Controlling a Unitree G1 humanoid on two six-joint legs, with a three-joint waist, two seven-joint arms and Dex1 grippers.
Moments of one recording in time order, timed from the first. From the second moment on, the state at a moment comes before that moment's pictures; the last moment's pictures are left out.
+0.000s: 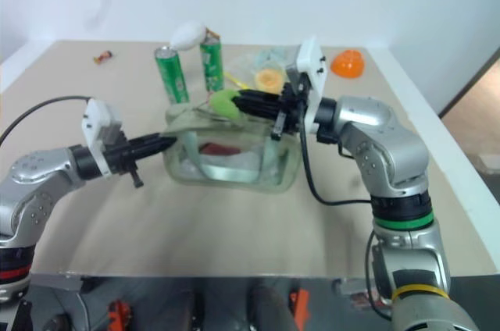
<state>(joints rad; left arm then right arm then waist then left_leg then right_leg) -0.37 0.69 0.13 -0.29 -0.59 0.58 -0.83 -0.81 -0.57 0.04 -0.15 0.59 0.58 0.94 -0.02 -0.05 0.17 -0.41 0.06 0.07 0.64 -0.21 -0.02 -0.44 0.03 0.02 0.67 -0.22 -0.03</state>
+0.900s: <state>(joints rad) -0.34 0.69 0.14 -0.31 -0.61 0.59 -0.79 -0.83 -0.75 -0.03 0.14 0.43 0.37 1.10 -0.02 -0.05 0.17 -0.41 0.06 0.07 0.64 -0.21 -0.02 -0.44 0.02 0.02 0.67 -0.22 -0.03</state>
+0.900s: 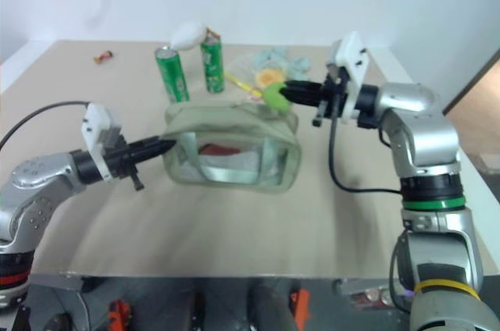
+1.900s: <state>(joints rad) -0.33 0.69 0.14 -0.31 -0.61 0.60 -0.80 -0.31 -0.93 -0.11 0.04 0.21 0.26 0.94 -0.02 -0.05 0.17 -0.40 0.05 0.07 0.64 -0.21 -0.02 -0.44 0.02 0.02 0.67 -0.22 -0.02</state>
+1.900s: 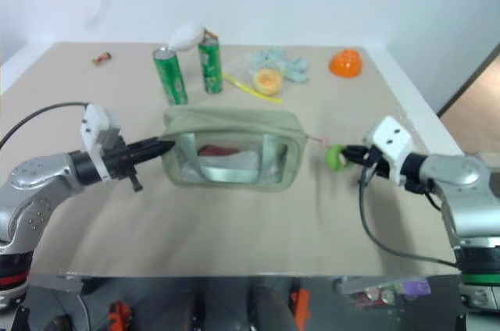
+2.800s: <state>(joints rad) -0.36 0.68 0.13 -0.31 -0.59 0.60 -0.78 -0.35 -0.72 0.08 0.03 0.11 0.20 0.89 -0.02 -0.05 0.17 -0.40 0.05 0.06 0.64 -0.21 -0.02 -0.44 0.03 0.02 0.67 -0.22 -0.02</state>
